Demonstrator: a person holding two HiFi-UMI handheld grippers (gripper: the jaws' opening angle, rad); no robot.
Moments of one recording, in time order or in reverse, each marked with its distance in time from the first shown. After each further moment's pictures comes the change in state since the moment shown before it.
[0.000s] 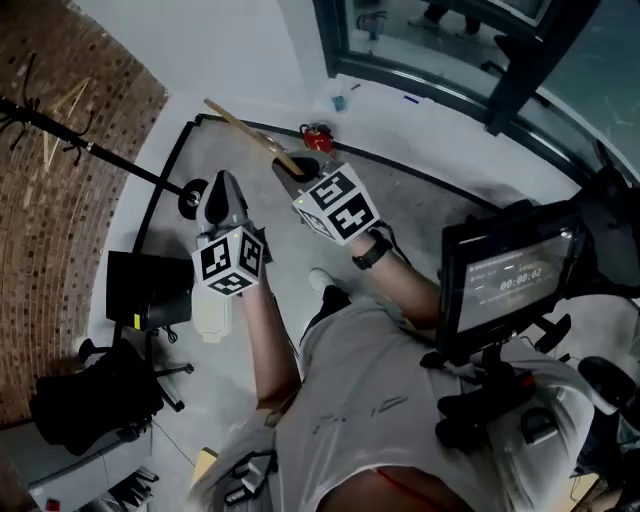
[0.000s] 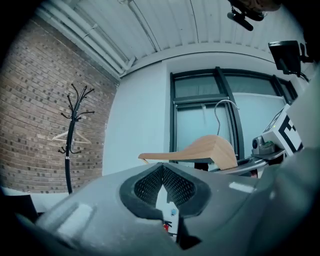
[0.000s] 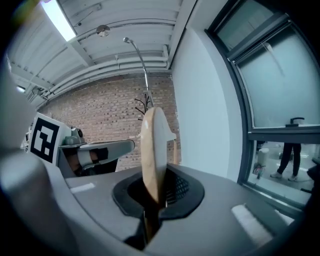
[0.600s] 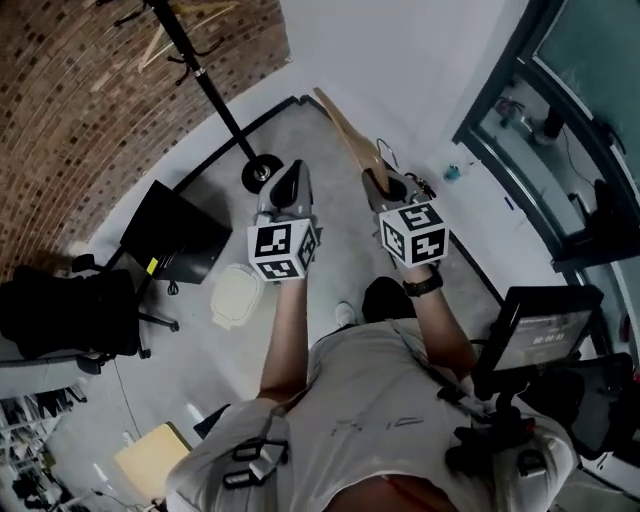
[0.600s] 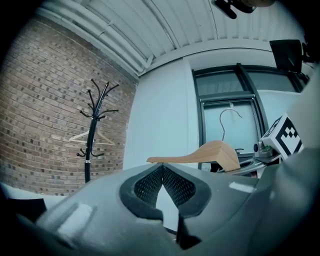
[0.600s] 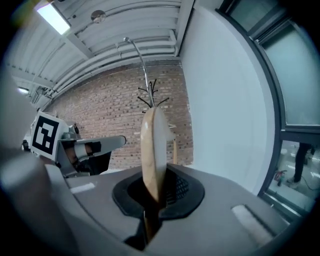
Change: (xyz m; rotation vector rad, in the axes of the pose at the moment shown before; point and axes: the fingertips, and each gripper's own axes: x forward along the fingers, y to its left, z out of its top) left arm 0.063 0.216 0.007 -0.051 -0.002 0.167; right arm 0.211 0.018 0.046 -0.030 0.068 0.104
